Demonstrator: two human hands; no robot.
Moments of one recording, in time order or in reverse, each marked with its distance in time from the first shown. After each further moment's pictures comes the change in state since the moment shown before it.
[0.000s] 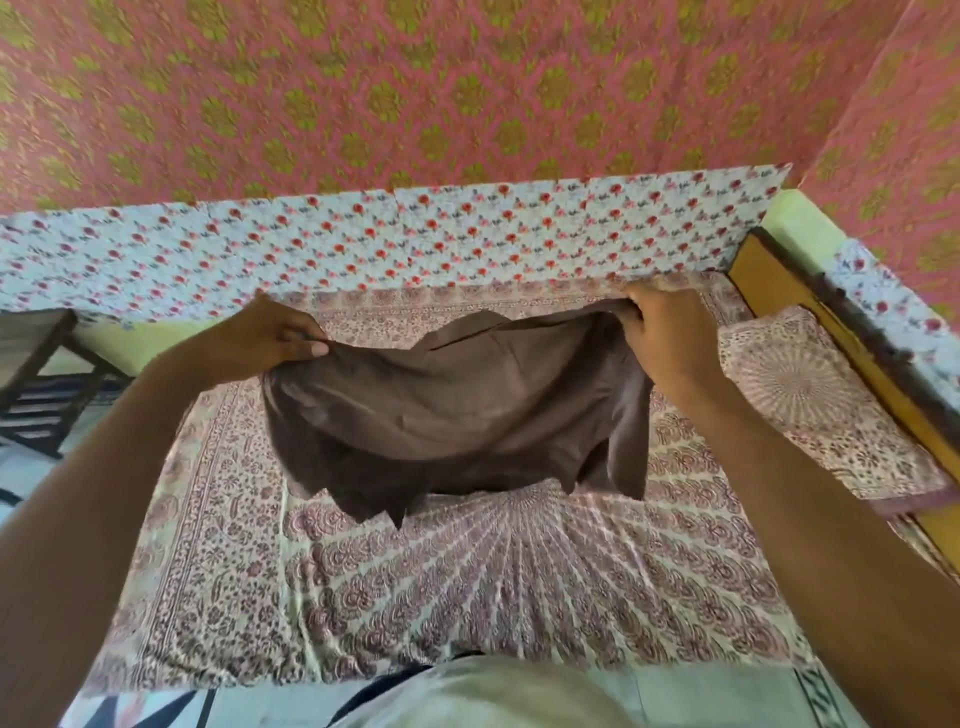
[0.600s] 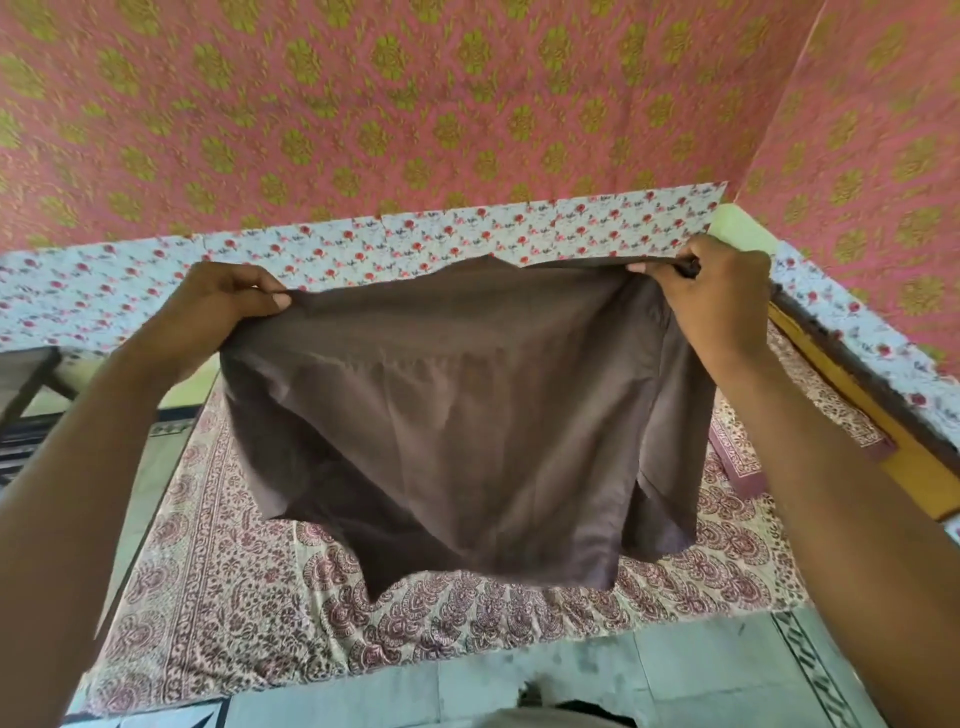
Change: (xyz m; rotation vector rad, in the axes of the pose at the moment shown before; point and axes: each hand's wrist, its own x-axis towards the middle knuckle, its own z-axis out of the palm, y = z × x) left_hand -0.109 0.019 -0.054 -0.404 0.266 0.126; right_hand -0.056 -0.032 -0.100 0.141 0.311 0.103
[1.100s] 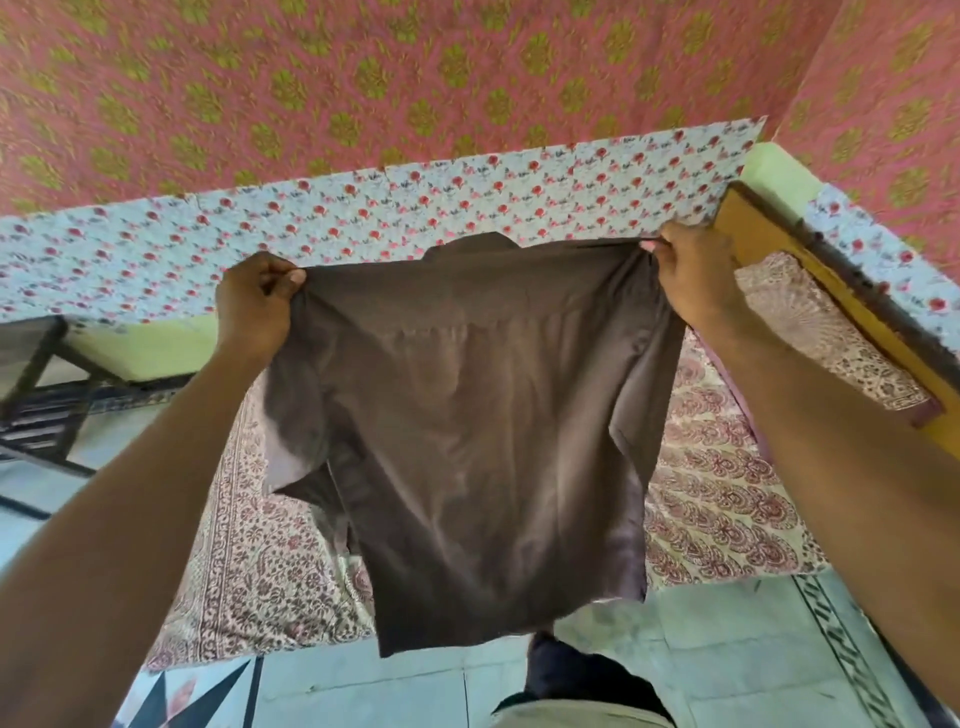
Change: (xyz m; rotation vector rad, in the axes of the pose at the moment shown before) left_hand 0.066 -0.104 0.037 0.224 0.399 0.016; right_hand 0.011 0.027 0.099 -0.087 -0.293 0.027
